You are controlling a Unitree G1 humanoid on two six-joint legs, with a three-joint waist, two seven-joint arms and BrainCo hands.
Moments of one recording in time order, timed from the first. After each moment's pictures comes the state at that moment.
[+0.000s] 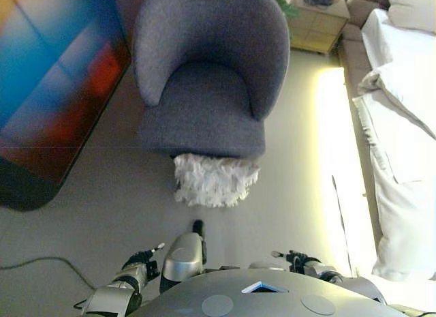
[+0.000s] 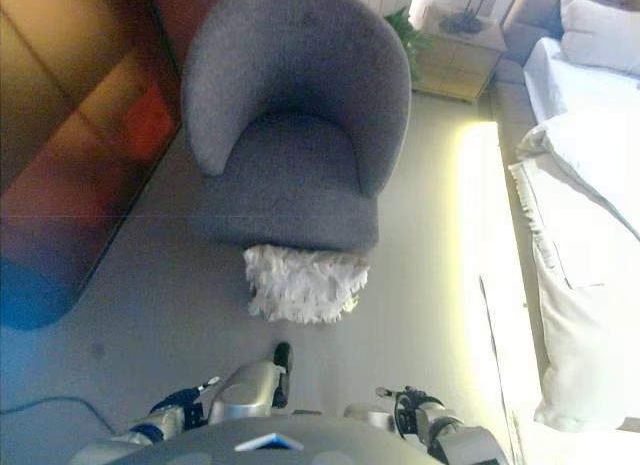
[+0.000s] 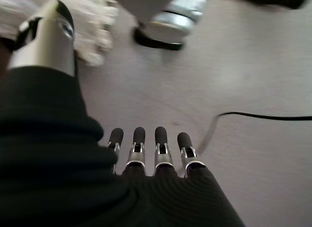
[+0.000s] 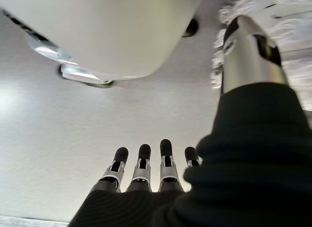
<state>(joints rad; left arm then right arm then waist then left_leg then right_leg) -0.04 0.25 -0.10 1.31 -0.39 0.05 0.19 -0.06 -0.16 0.19 1.38 0.19 0.08 -0.01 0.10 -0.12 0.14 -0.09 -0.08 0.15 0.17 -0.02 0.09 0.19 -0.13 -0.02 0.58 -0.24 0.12</state>
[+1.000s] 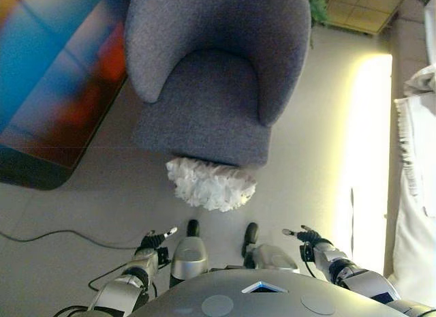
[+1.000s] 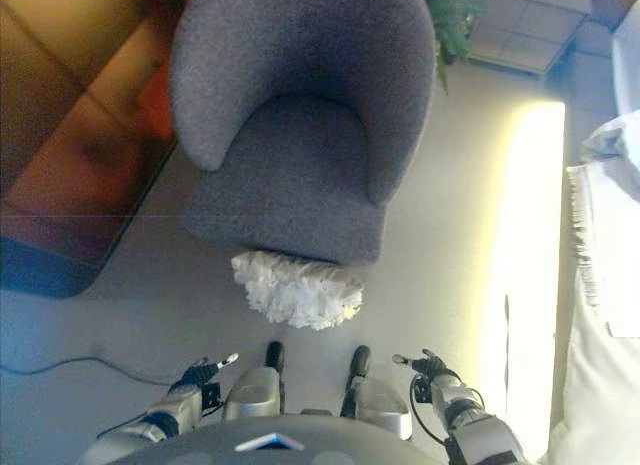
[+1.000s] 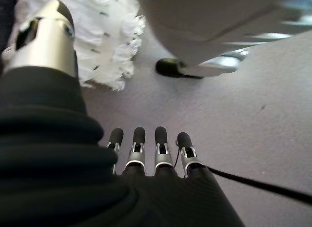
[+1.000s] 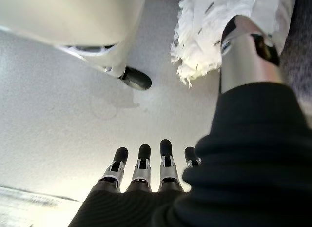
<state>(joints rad) -0.09 0.21 -0.21 1.25 -0.41 -0.03 0.21 -0.11 -0.26 0.24 1.27 0.28 0.03 -0.07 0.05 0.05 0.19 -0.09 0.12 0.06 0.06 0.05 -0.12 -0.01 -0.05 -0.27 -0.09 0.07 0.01</state>
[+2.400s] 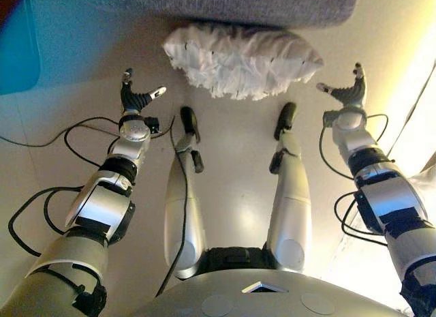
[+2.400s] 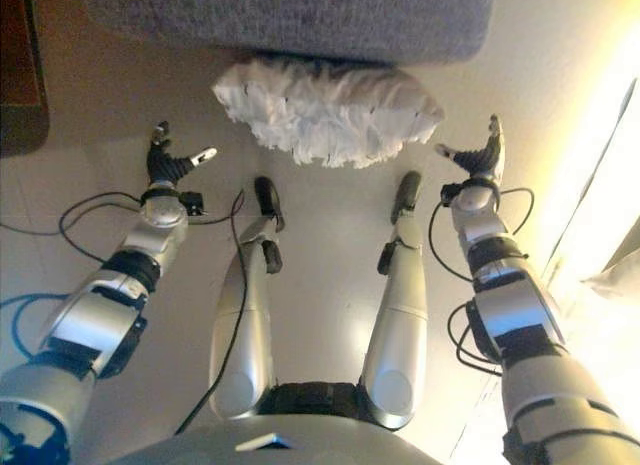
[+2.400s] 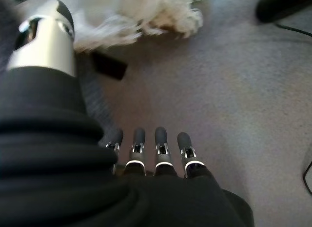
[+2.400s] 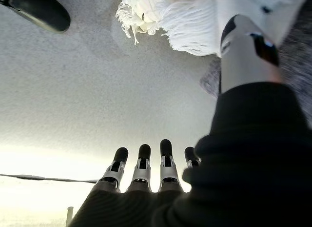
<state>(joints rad) -0.77 0.46 -0.46 1.11 -0.41 -0.26 0.43 -0.88 -0.49 0.33 1.14 0.24 -0.13 -0.48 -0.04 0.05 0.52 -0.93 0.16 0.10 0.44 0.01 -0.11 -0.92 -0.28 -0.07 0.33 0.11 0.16</state>
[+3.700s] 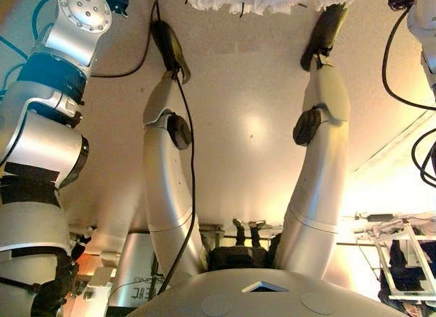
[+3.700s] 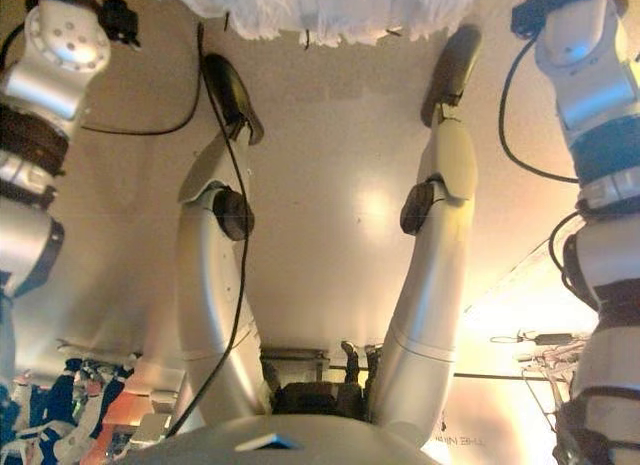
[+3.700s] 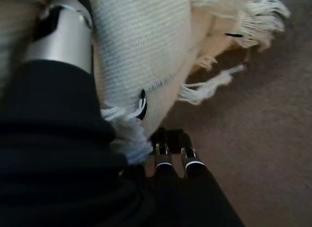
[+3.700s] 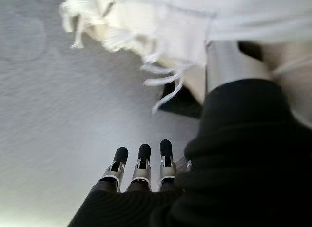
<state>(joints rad) -1.35 0.73 -0.76 1.00 -0.26 -0.39 0.39 -1.28 -0.87 0.64 0.81 0.11 -0.30 -0.42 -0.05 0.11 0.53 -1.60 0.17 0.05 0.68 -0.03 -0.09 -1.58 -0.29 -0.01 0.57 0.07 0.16</state>
